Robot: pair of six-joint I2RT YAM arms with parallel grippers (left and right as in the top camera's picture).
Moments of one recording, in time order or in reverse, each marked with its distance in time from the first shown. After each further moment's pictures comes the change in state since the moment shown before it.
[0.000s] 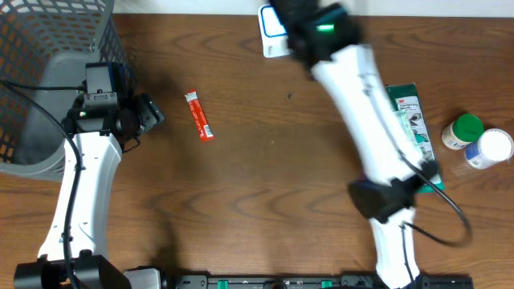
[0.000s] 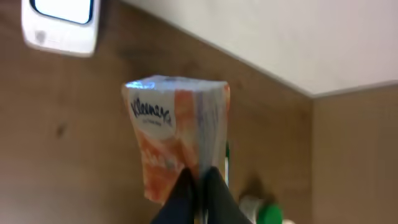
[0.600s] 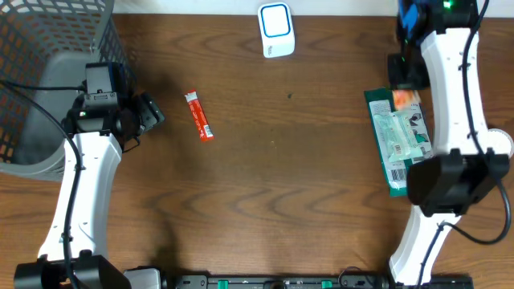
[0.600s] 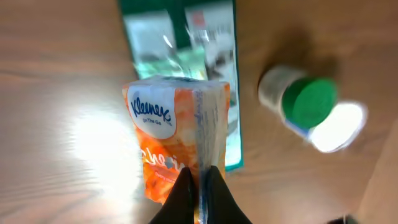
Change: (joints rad) left arm 0.000 0.000 0.000 0.000 0.000 0.000; right arm -0.483 -0.080 -0.360 -0.166 -0.383 0.038
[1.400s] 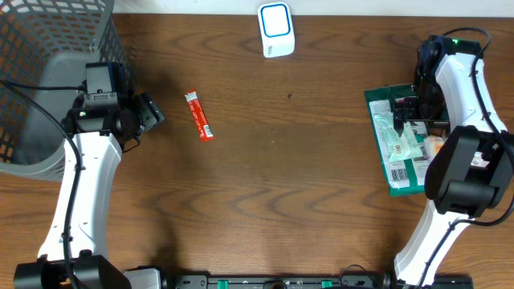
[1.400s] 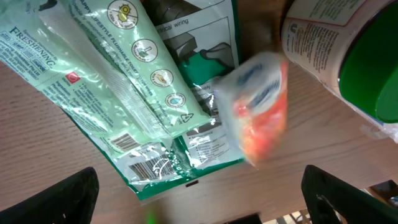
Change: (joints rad) left arm 0.000 0.000 0.000 0.000 0.000 0.000; right arm -0.178 0.014 -0.451 0.204 -0.020 -0.009
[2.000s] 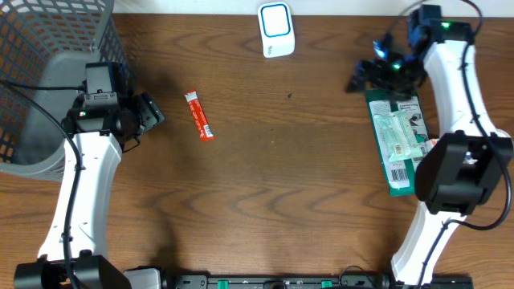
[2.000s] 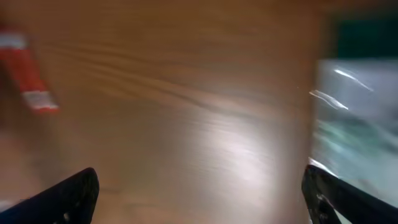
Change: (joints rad) left arm 0.000 0.000 0.000 0.000 0.000 0.000; right arm 0.115 0.000 0.166 0.158 -0.745 -0.050
